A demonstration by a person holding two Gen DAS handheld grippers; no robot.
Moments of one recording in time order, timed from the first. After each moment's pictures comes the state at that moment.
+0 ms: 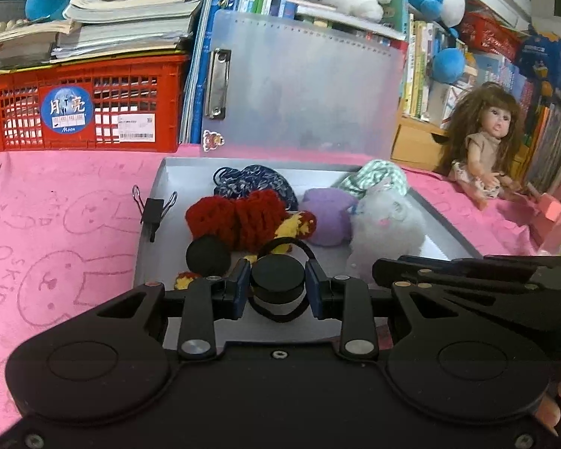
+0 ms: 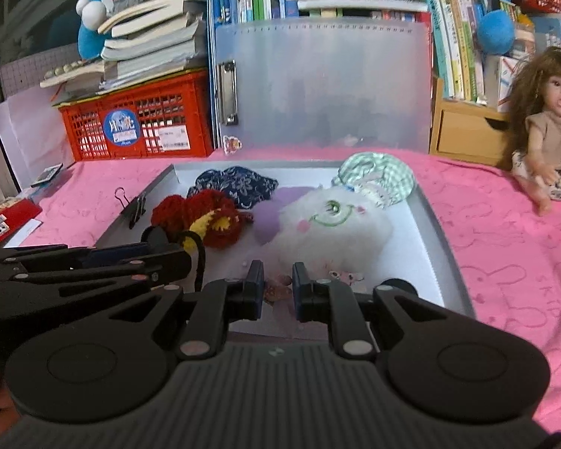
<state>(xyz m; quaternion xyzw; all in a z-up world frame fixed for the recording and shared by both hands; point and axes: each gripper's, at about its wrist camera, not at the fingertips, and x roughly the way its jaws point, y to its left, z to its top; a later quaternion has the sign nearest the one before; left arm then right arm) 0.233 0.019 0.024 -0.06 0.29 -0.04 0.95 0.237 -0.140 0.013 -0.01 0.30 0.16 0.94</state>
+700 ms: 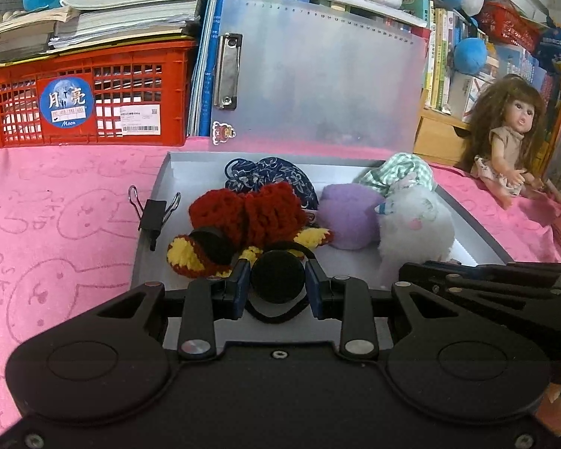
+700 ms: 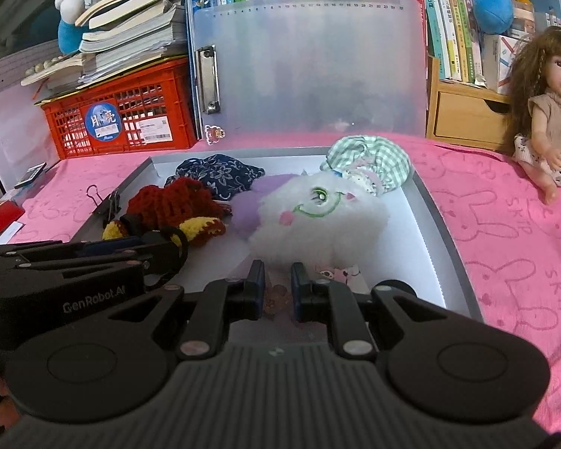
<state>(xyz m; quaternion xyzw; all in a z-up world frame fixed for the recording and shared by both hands) 0.264 0.021 0.010 -0.06 0.31 -0.03 0.95 0.259 -0.147 0.002 0.01 0.31 0.15 0.94</state>
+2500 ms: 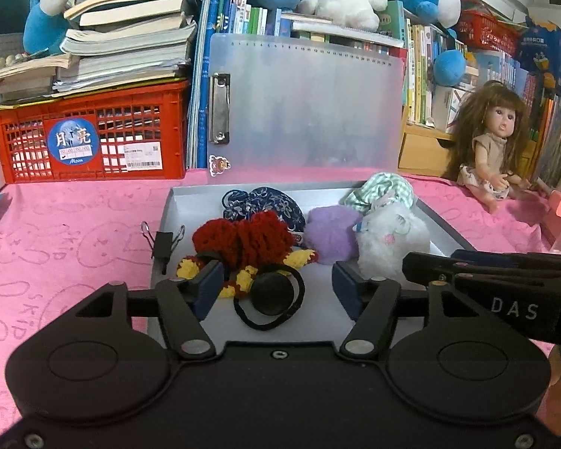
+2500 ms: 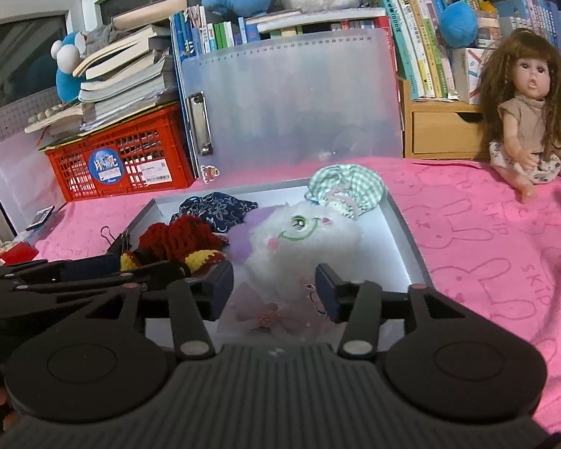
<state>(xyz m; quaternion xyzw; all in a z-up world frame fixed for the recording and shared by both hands) 0.234 0.014 0.042 -0.03 0.27 -0.03 0.96 0.231 -0.169 0.024 0.05 0.27 0.14 0.95</state>
